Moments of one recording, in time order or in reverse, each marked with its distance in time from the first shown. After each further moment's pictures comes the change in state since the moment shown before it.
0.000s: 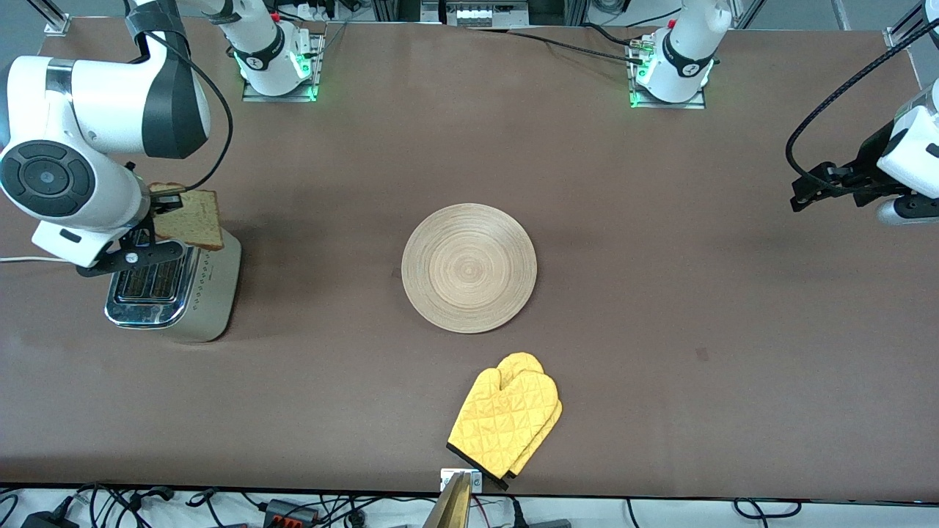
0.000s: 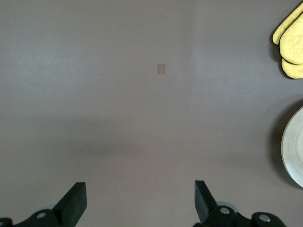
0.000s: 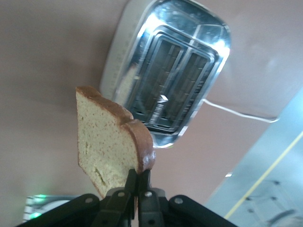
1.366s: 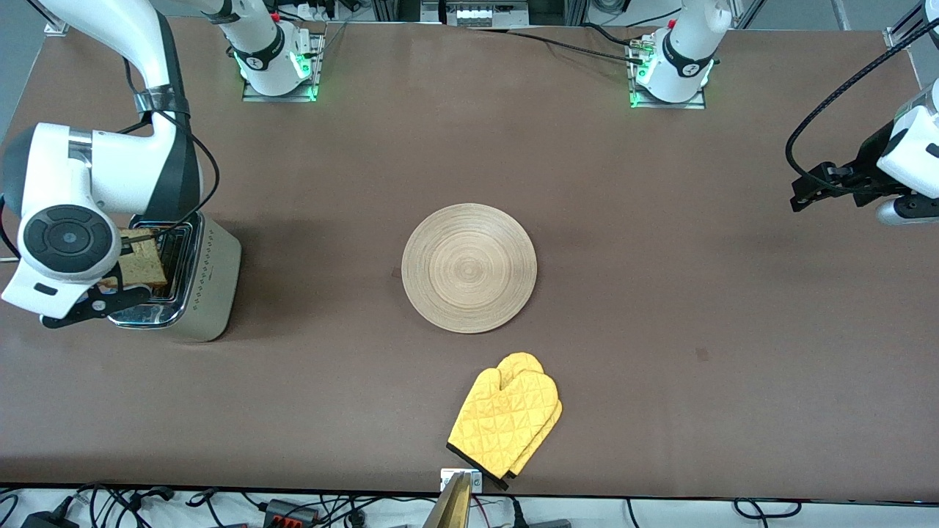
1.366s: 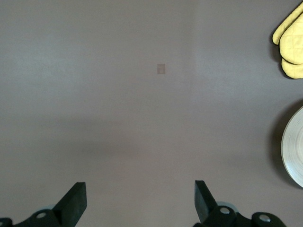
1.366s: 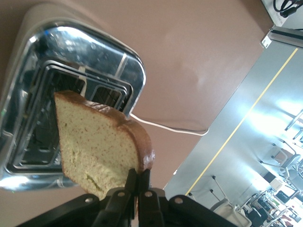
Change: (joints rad) left arm 0.000 0.000 0.000 0.000 0.000 0.000 0.000; right arm -0.026 0.181 -0.061 0.084 -0.173 0.175 -0.042
